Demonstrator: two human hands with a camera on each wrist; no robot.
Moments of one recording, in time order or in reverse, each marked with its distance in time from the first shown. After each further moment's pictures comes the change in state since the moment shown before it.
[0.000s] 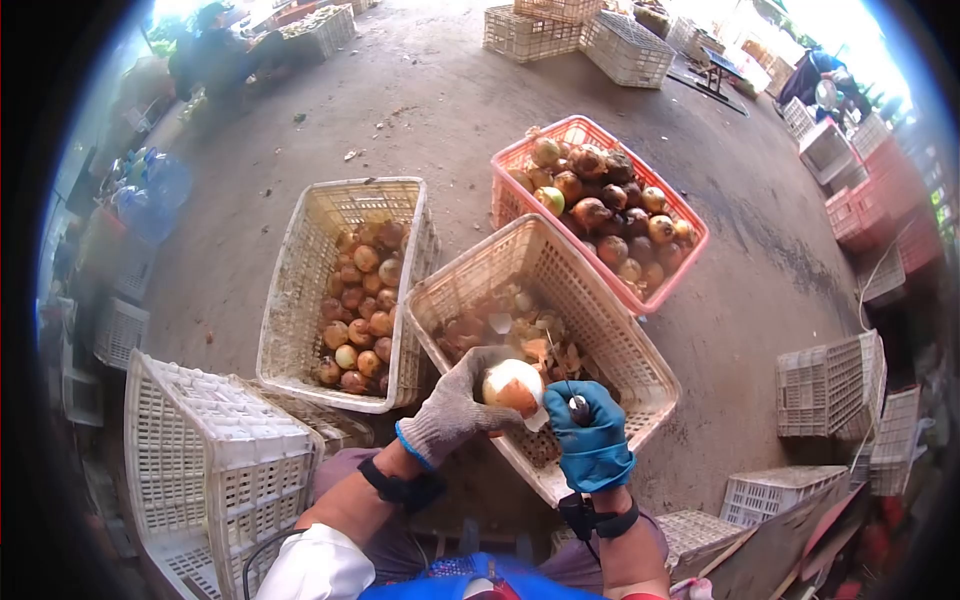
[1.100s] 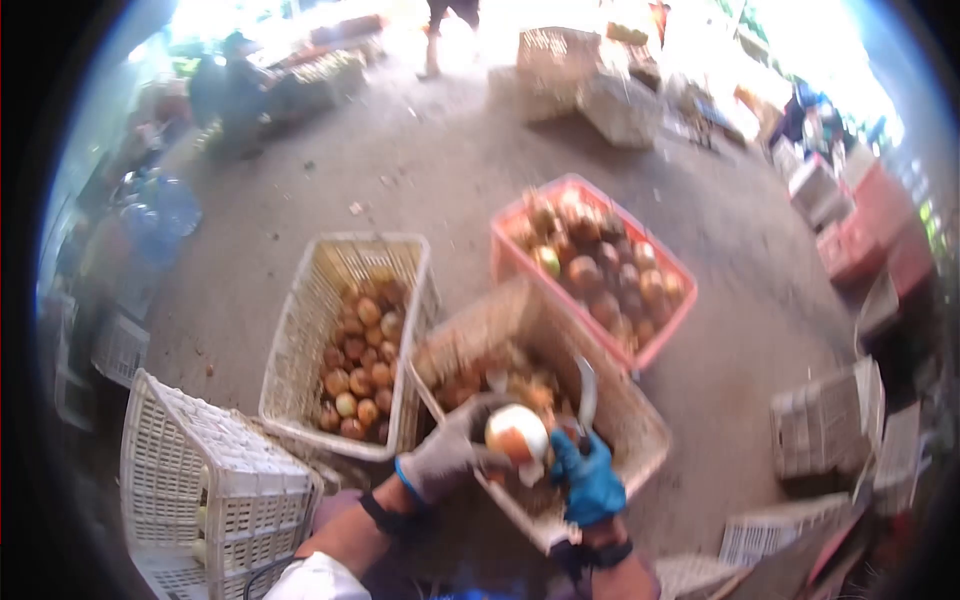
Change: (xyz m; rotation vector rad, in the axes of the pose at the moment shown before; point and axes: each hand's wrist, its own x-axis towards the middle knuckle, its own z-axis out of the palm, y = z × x) left_hand 0.002 0.027 0.003 -0.211 -0.125 -0.074; right_hand 0.009 -0.032 -0.020 0.164 -0.126 0.514
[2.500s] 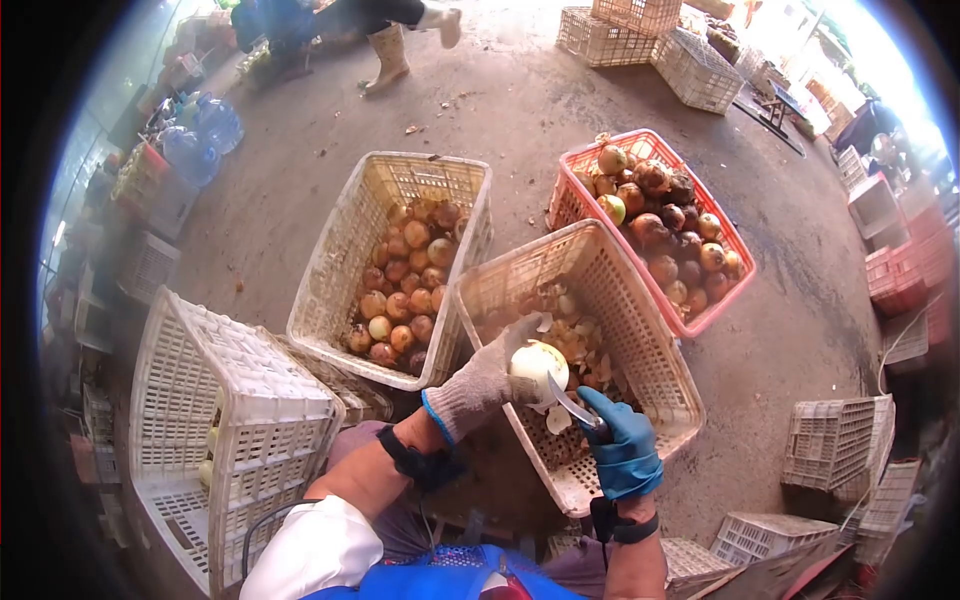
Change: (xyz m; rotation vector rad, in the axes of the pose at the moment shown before) left_hand 0.009 -0.027 -0.038 0.152 0.124 0.188; right_hand 0.025 0.037 -0.005 -0.615 -0.070 -0.782
